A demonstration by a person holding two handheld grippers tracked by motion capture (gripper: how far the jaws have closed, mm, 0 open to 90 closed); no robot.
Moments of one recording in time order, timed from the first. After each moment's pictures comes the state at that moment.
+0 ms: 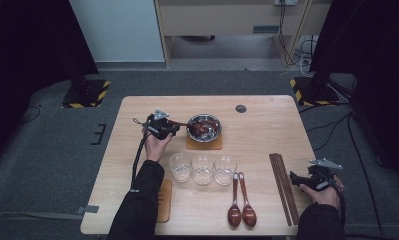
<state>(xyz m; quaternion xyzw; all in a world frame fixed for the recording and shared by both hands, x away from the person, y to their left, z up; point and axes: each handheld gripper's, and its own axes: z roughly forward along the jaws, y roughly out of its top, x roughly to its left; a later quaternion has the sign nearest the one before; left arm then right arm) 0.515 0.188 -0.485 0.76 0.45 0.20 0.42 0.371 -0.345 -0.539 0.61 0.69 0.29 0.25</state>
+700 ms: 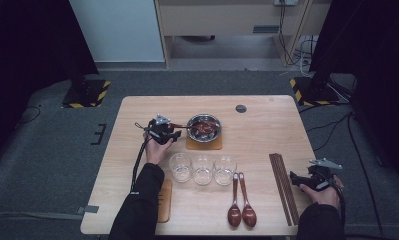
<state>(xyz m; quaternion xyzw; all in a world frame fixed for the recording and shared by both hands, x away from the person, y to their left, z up) 0.511 0.188 -0.504 0.77 0.46 0.19 0.41 0.371 -0.345 -0.539 0.61 0.69 0.29 0.25</state>
